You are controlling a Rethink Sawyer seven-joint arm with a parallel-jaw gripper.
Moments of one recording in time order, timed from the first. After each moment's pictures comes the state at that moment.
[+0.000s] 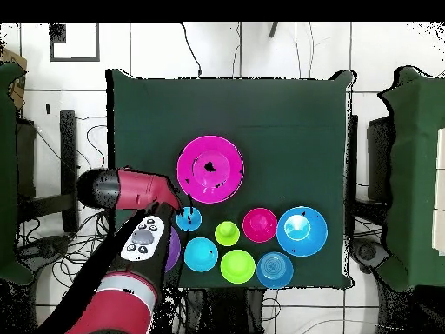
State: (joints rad) arm 0.33 -0.38 -0.26 1.54 0.40 0.48 2.35
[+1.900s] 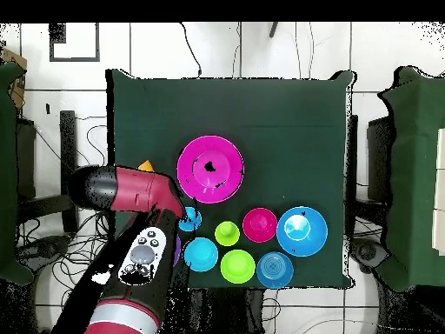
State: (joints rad) arm 0.33 -0.48 -0.30 1.57 0.40 0.61 2.35
